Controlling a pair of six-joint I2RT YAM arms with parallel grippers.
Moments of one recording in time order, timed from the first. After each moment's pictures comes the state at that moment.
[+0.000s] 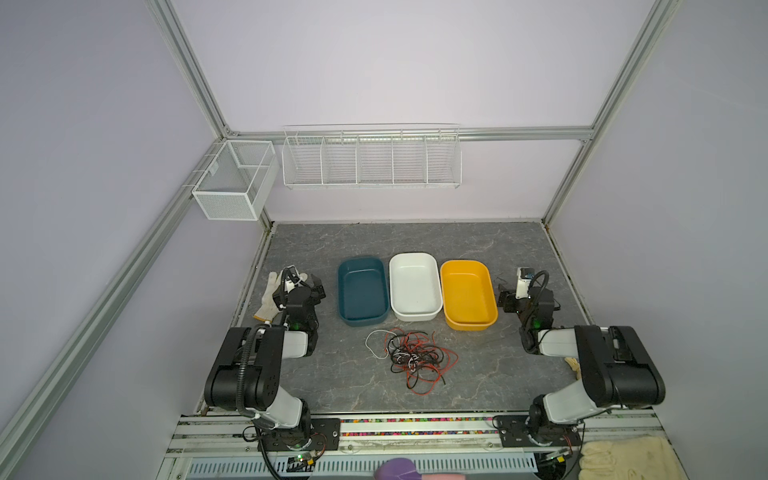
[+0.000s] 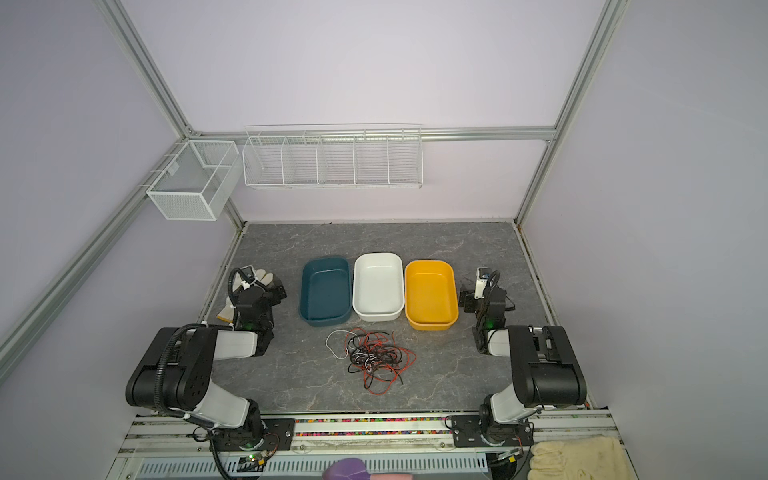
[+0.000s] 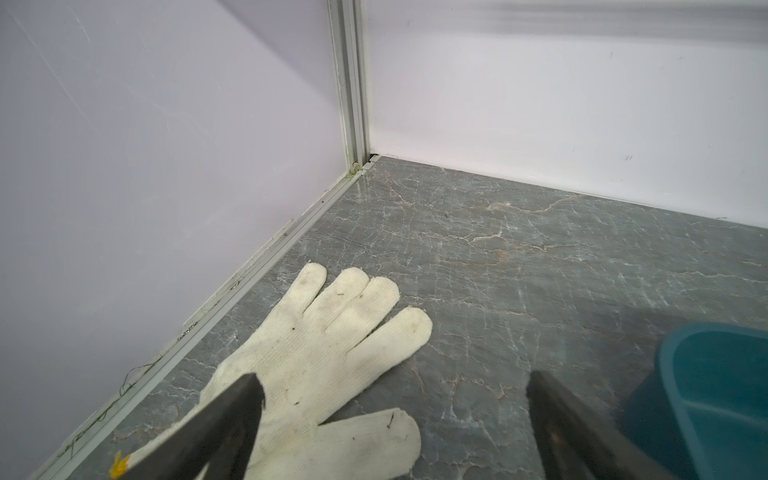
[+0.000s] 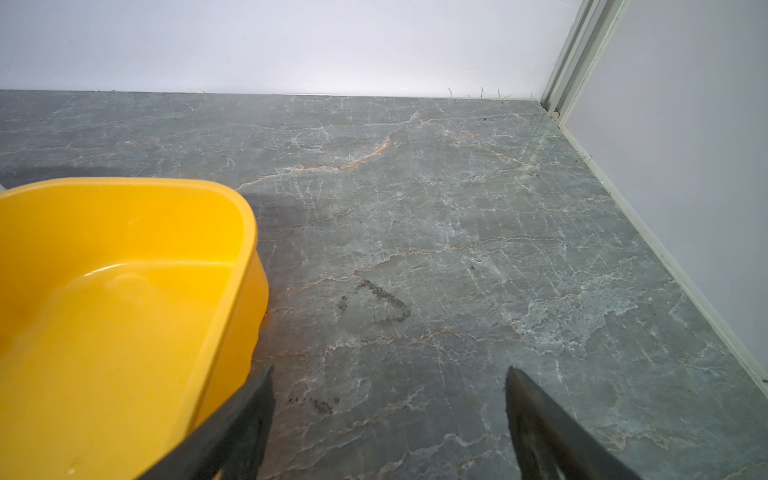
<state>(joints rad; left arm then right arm) -0.10 1.55 0.39 0.92 -0.42 -0.09 -0.01 1.54 0.37 0.78 0.02 -0.01</state>
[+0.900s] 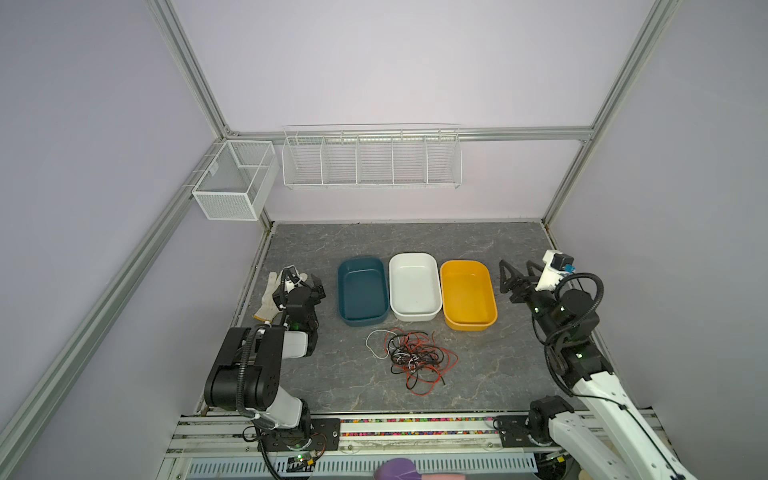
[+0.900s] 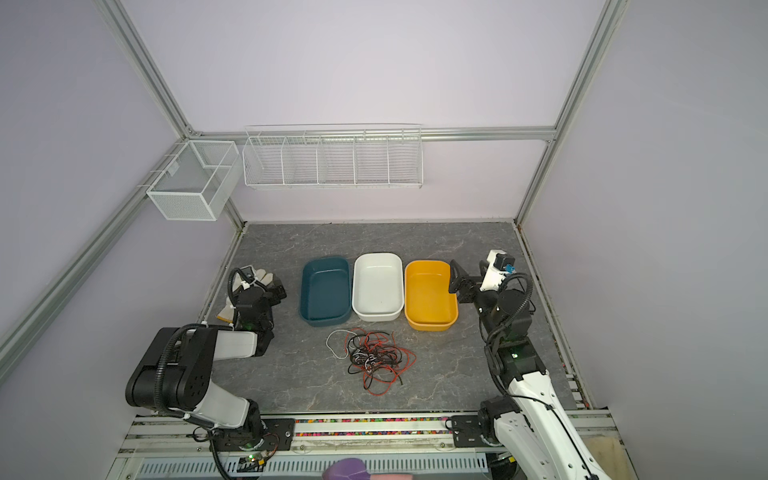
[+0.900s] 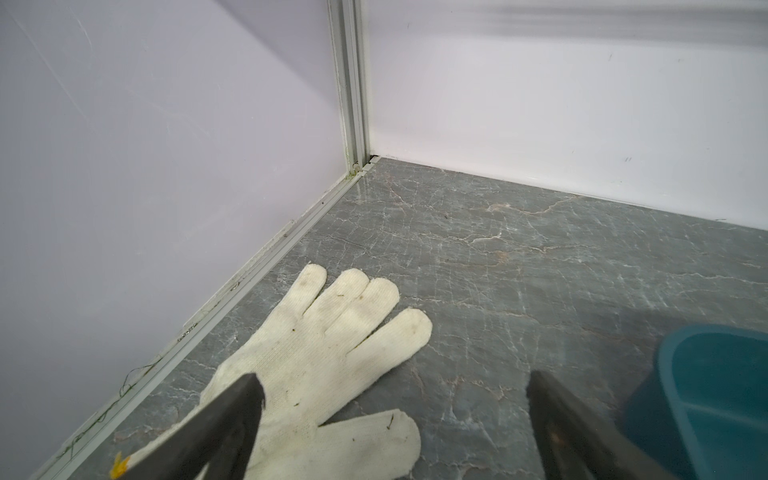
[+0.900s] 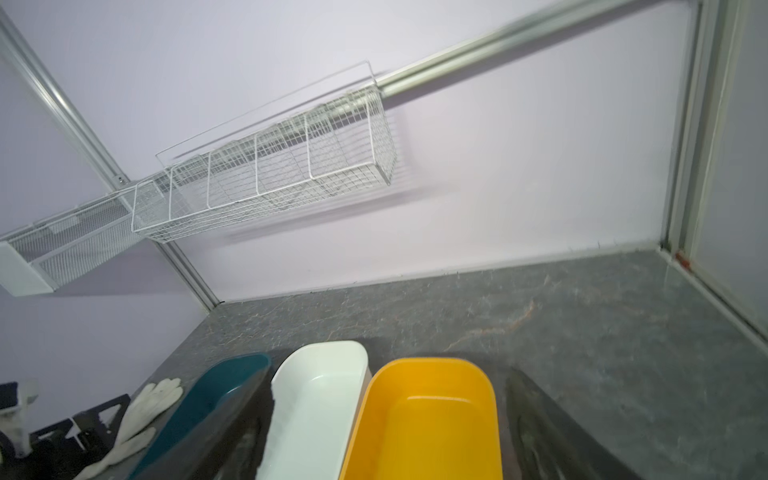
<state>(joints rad) -0.10 1.55 0.39 0.92 -0.42 -0.09 0.23 0.71 0.60 0.05 -0.01 0.41</state>
